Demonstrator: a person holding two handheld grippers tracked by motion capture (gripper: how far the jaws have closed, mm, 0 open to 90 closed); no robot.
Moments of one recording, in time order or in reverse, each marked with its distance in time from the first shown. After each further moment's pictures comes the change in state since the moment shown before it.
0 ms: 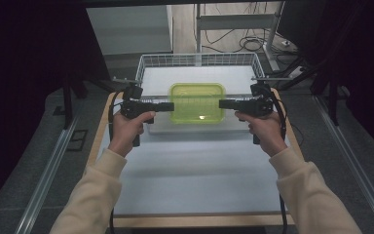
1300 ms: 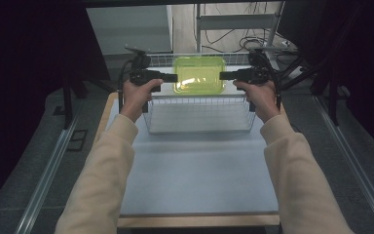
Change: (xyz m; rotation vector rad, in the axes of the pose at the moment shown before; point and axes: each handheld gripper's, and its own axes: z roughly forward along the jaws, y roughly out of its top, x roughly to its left) left arm 0.034 0.081 0.034 0.009 0.086 -0.032; right arm -0.034 0.075 0.028 -0.004 -0.076 0.056
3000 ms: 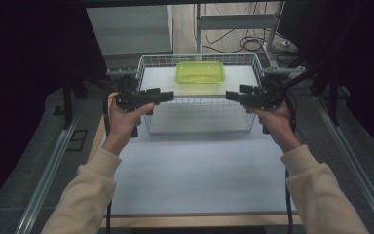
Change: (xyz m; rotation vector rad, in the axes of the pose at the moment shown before) left arm -0.042 -0.069 -0.052 -0.133 0.007 0.177; right arm 0.015 -0.060 -0.048 -0.101 -0.013 -0.271
